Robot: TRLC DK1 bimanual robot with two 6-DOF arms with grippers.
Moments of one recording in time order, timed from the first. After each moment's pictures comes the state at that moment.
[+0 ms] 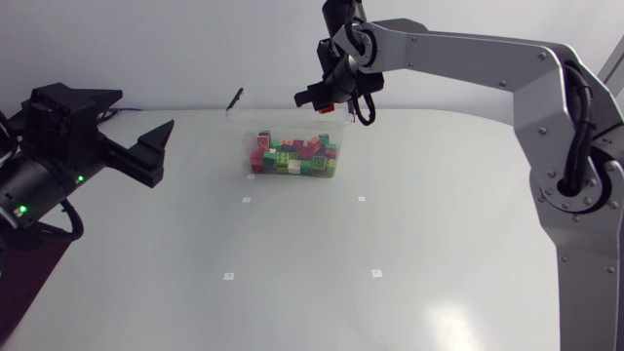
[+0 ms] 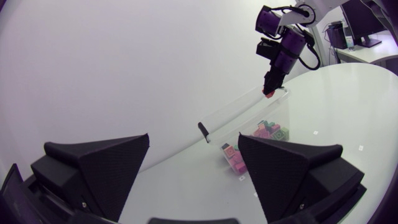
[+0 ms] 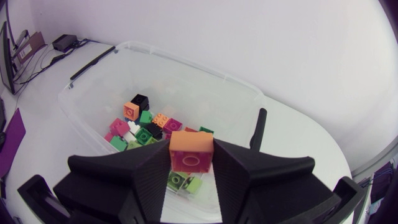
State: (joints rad) left arm -0.13 0.97 0.56 0.34 0.10 0.49; right arm 0.47 2.26 2.08 -0.54 0.14 -0.01
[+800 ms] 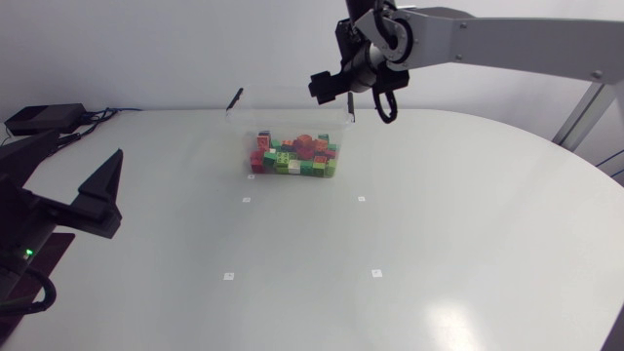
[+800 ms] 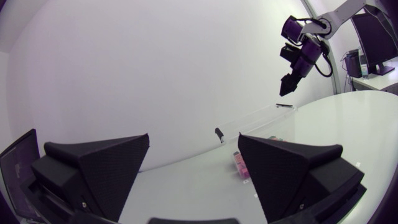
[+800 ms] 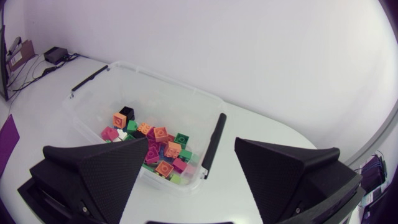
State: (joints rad) left arm -0.03 0.50 0.27 0.33 0.11 0.34; right arm 0.47 1.99 1.77 -0.37 0.27 -0.03
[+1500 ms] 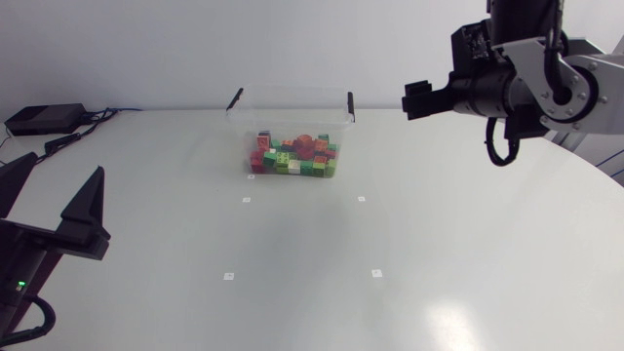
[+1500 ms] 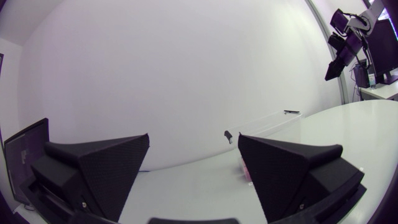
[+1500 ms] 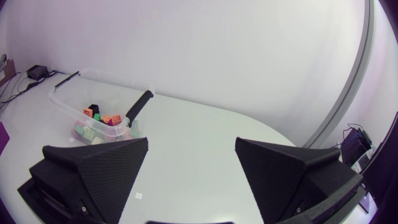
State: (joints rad) left arm 0.04 0.28 0.16 0.30 0.11 0.28; right arm 0.29 1.43 1.11 -0.13 0.28 -0.08
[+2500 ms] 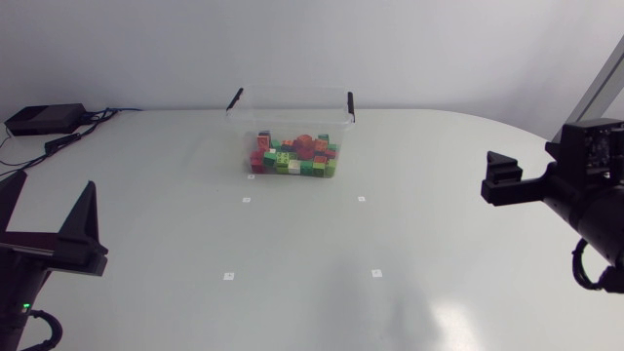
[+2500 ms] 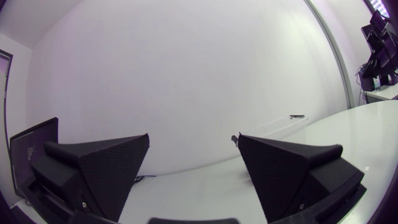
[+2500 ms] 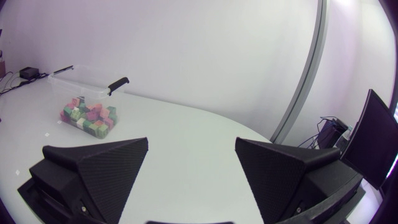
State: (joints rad) left arm 0.08 0.07 0.04 0.30 0.11 0.26; right arm 0.17 0.76 0.50 0.00 0.28 -0.18
